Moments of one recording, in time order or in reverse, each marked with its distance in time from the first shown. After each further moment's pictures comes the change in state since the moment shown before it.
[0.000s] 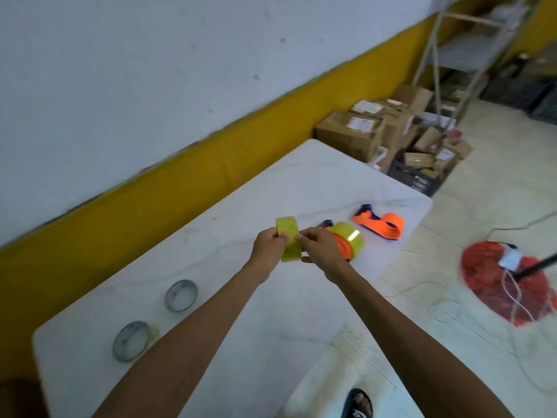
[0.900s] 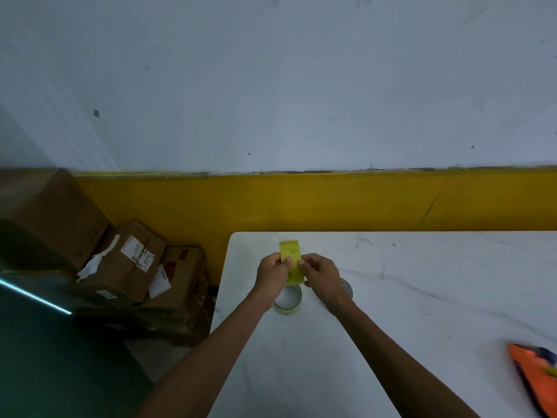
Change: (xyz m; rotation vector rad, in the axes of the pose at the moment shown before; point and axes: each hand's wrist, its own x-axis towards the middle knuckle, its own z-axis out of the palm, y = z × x) left_hand -0.112 -0.159 -0.283 -0.293 0.733 -0.221; right_hand -0.069 -0.050 0.339 -0.305 -0.682 -0.262
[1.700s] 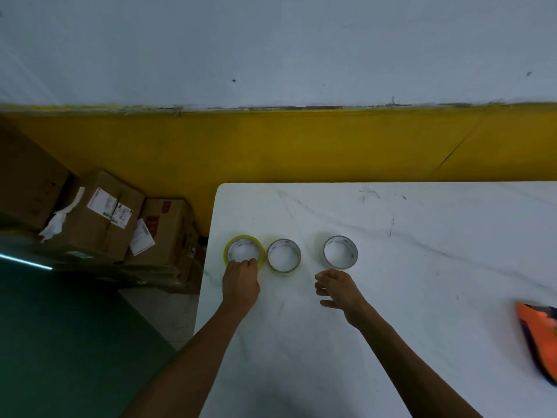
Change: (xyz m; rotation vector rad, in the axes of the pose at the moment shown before) left_hand 0.036 -0.159 -0.016 1.085 0.017 0.281; right_hand -0.009 0.117 0.000 0.107 -0.106 0.577
